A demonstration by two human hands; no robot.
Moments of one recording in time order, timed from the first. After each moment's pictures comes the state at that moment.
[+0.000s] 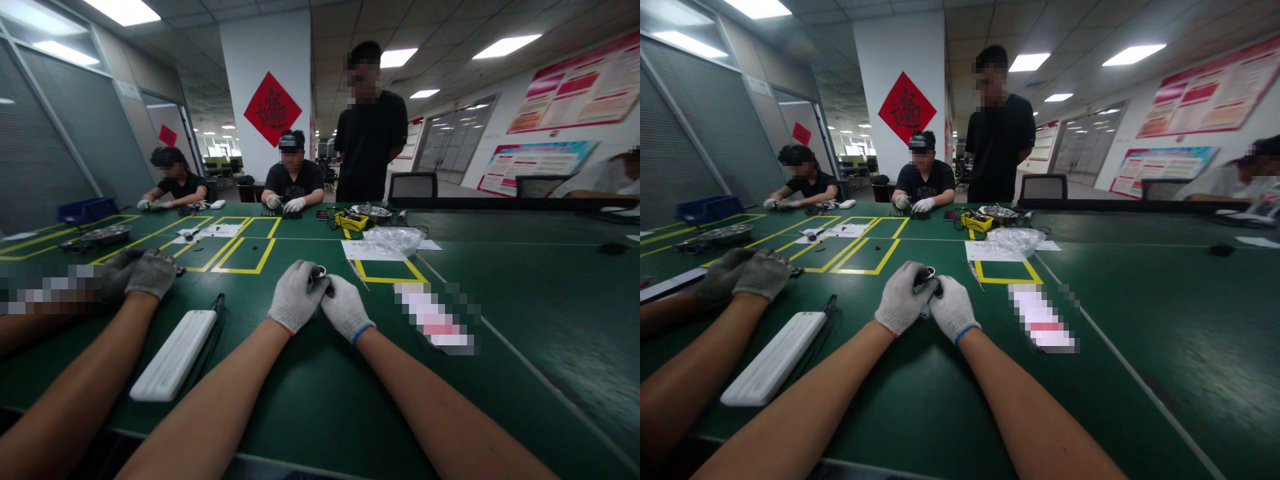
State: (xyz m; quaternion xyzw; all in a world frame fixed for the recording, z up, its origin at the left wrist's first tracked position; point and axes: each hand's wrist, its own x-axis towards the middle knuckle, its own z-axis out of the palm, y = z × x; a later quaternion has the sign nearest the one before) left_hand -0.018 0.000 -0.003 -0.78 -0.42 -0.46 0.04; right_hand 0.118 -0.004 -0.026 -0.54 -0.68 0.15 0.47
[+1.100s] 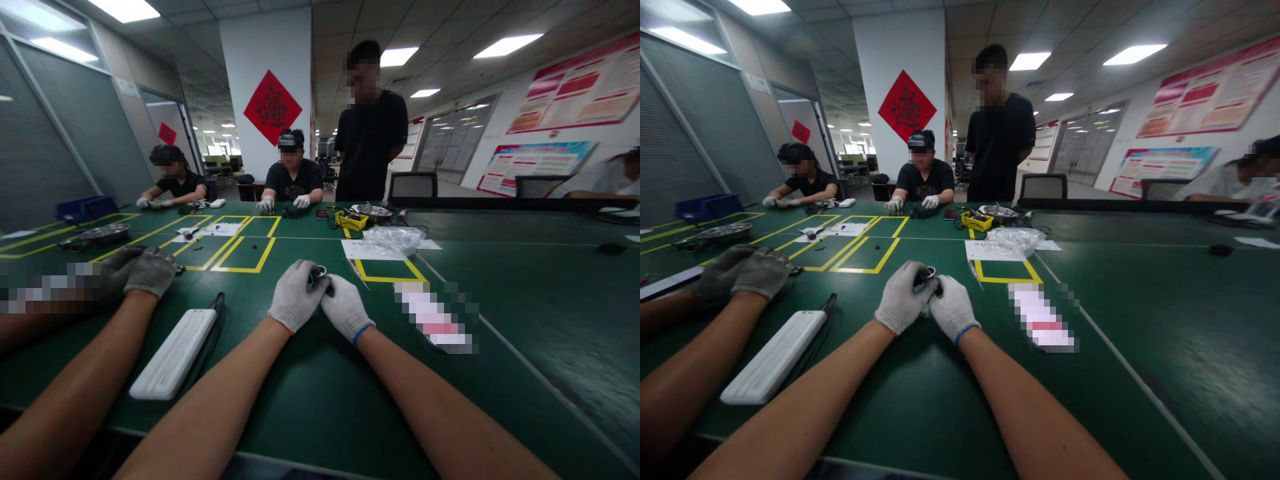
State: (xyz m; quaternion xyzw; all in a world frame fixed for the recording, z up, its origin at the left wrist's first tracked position) left_hand -0.017 0.000 -0.002 -0.78 -0.43 -0.46 0.02; right_hand 0.118 -0.005 -0.024 -0.54 -0.69 0.15 0.46
